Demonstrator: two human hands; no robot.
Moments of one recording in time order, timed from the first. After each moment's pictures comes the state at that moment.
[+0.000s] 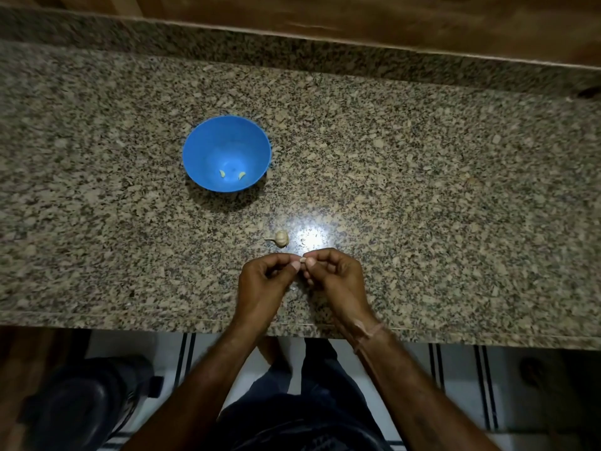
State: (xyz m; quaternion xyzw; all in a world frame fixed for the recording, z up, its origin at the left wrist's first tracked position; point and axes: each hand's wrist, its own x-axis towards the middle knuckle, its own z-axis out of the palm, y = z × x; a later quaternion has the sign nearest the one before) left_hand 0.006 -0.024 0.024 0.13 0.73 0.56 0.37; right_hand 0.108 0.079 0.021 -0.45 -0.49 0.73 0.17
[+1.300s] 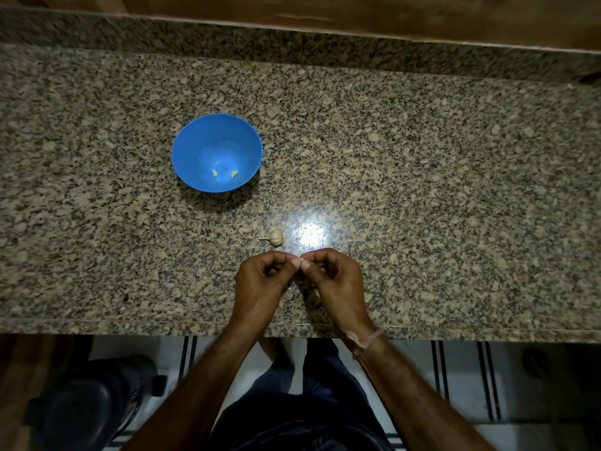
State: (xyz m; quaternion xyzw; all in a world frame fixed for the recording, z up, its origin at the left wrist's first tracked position) left_hand 0.008 -0.016 0.034 0.13 0.75 0.53 0.37; right_hand 0.116 0.079 0.015 -0.43 -0.59 0.65 0.20
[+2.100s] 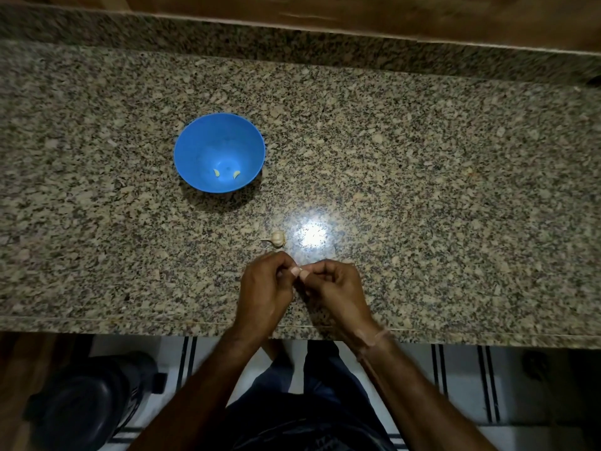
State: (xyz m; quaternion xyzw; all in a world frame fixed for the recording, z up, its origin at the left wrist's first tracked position) left_hand 0.005 -0.016 0.025 0.32 0.84 0.38 0.23; right_hand 0.117 0.079 0.012 -0.46 -0.47 0.75 0.12
